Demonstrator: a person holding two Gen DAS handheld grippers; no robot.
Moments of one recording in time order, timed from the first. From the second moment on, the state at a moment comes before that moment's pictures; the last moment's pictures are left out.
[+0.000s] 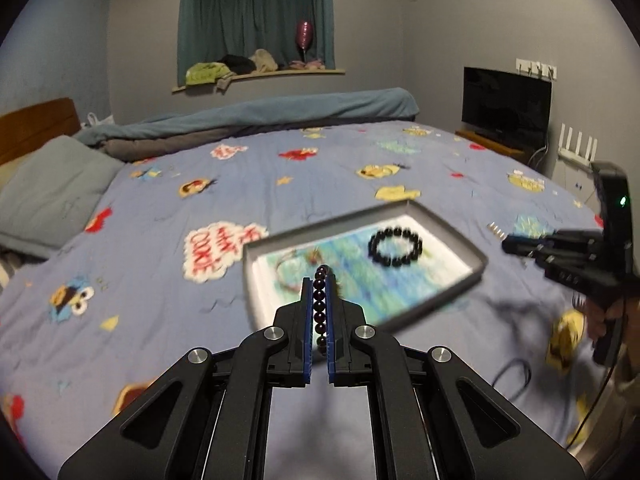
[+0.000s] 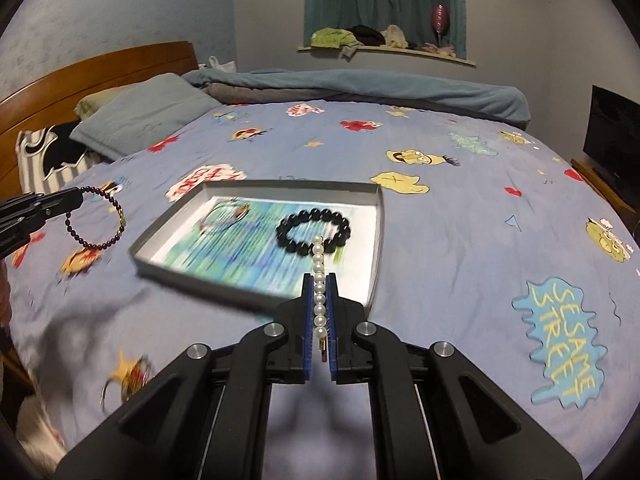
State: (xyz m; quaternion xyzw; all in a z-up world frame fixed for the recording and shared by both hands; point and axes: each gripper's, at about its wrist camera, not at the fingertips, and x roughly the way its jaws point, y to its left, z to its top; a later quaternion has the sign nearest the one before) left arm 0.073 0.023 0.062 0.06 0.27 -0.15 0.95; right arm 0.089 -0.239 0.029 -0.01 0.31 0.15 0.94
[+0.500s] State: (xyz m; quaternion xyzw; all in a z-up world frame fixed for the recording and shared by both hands) left arm 0.159 0.015 -0.009 0.00 0.36 -0.15 0.92; right arm 0.175 -0.222 -0.012 0.02 0.37 0.11 0.92
